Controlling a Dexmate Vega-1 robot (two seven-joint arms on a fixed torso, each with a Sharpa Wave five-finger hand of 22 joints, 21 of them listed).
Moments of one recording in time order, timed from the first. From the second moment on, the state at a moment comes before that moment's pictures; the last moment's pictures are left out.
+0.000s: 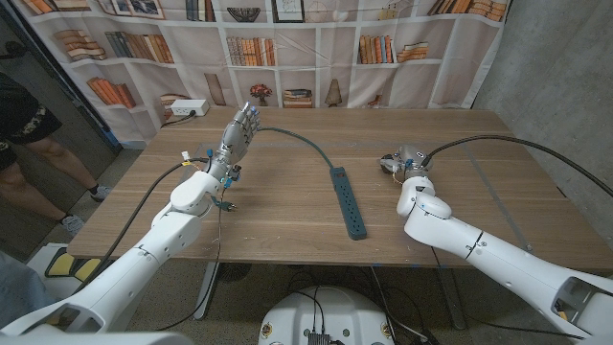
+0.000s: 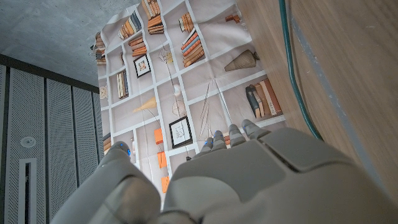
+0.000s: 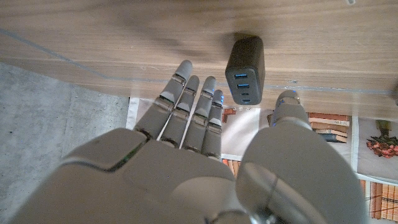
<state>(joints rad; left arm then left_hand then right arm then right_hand) 0.94 0.62 0.33 -1.49 -0.62 -0.38 -0.09 0.17 -0.07 0.29 0.06 0.21 -0.17 0.09 0.20 0.19 -0.10 0.04 0.21 0.18 -0.11 0.07 0.18 0.18 -0.13 0.04 0.20 0.18 -0.75 -0.66 -0.82 -1.85 -0.33 -1.00 -0.39 0.65 -0.02 0.18 -0.14 0.19 0.59 -0.01 0.23 0.19 0.71 -0.06 0.29 0.18 0.63 -0.06 0.20 0.18 0.68 -0.07 0.29 0.19</state>
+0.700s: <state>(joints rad) 0.92 0.62 0.34 -1.47 -0.62 -0.38 -0.10 0.17 -0.07 0.29 0.06 0.21 -0.16 0.09 0.20 0.19 -0.10 0.03 0.21 0.18 -0.11 0.07 0.18 0.18 -0.13 0.04 0.20 0.18 -0.73 -0.62 -0.84 -1.82 -0.31 -1.06 -0.43 0.67 -0.01 0.19 -0.15 0.19 0.65 -0.04 0.24 0.19 0.78 -0.08 0.30 0.18 0.68 -0.06 0.20 0.18 0.71 -0.07 0.30 0.19</state>
